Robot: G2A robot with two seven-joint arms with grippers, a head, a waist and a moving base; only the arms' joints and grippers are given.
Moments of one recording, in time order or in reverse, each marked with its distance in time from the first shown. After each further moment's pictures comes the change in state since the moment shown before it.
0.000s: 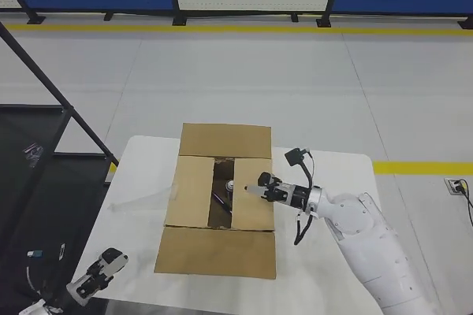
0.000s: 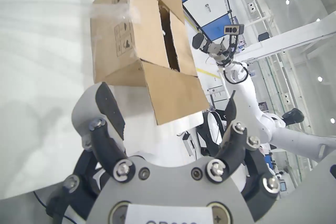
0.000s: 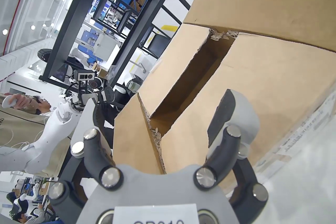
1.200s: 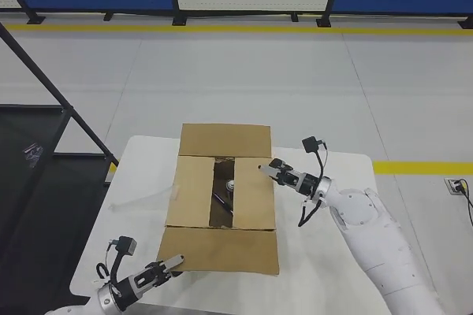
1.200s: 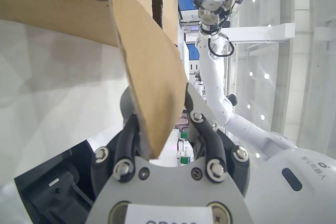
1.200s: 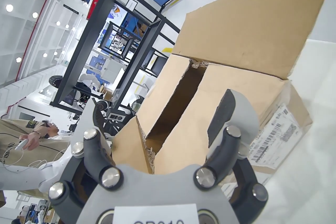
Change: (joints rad) left arm -0.235 -0.002 0.351 0.164 -0.166 0.160 -0.137; right arm 0.086 -0.001 -0.004 0.172 0.073 -0.033 -0.116
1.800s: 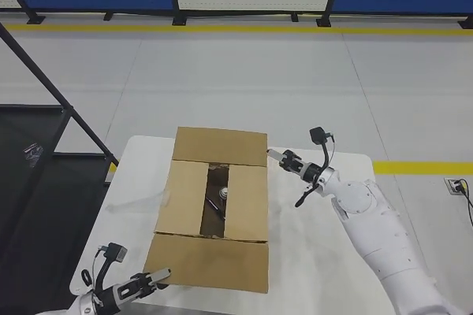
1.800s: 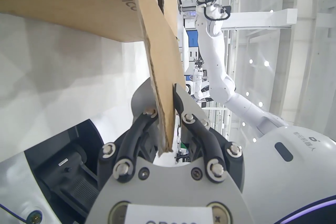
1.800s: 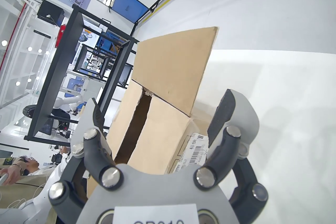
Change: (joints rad) left arm 0.035 0.024 -0.093 0.038 -0.086 -0.053 -0.205; right arm 0.121 -0.025 -0.034 0.211 -0.040 0.077 -0.103
